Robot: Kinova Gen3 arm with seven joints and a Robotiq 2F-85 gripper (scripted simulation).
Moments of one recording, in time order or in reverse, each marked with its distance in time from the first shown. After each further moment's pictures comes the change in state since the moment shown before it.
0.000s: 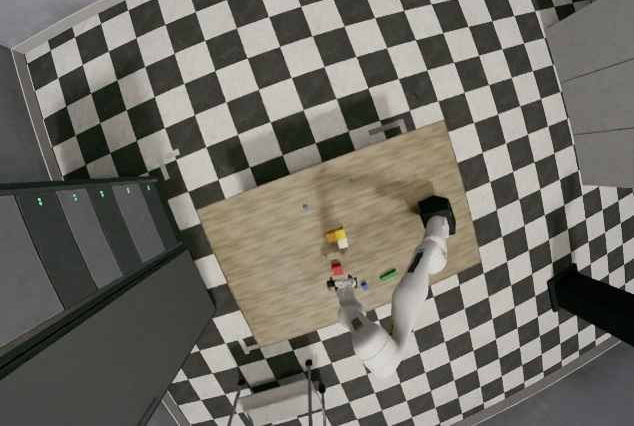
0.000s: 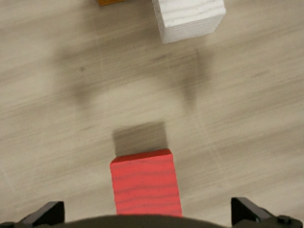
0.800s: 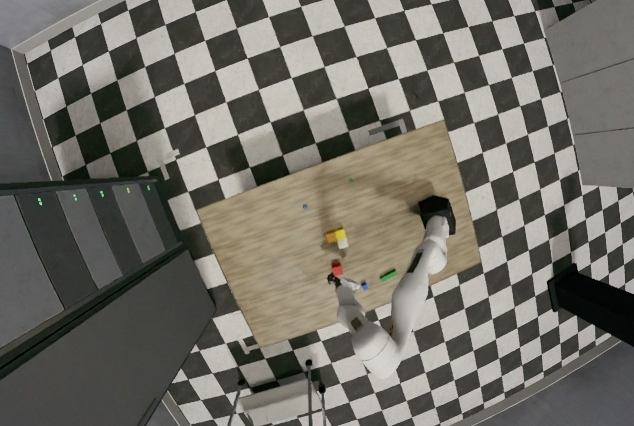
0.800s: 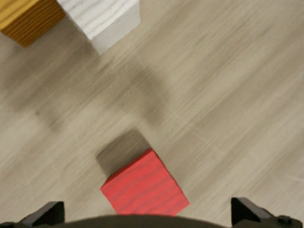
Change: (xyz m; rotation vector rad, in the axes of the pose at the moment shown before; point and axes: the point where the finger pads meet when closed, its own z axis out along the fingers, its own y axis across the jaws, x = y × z) arm 0.002 0.002 0.002 -0.016 0.005 0.458
